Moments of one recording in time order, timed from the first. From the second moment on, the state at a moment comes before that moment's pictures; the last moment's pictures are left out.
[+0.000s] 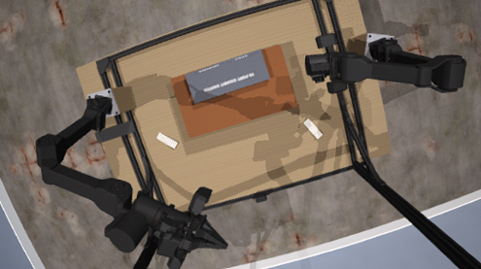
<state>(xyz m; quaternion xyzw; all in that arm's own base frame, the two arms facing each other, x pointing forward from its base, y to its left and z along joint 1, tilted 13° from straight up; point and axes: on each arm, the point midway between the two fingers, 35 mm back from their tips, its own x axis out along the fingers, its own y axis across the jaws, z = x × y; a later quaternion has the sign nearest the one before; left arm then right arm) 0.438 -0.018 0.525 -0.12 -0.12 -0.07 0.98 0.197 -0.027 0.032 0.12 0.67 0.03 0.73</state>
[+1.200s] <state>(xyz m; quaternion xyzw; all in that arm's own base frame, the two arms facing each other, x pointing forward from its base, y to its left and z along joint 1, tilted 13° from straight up) 0.221 -0.008 0.746 -0.04 -0.53 -0.05 0.85 0.197 -0.027 0.032 0.12 0.67 0.03 0.73</state>
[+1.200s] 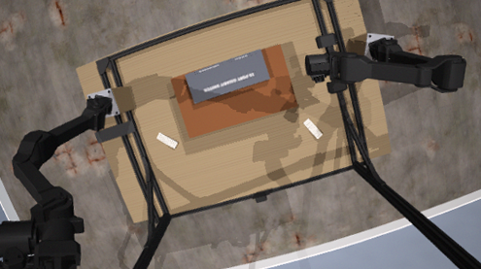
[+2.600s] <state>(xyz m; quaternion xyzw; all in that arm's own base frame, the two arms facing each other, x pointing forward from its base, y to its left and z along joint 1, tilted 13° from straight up) 0.256 -0.009 0.732 -0.05 -0.49 -0.05 0.87 0.197 -0.027 0.032 0.12 0.67 0.03 0.73</state>
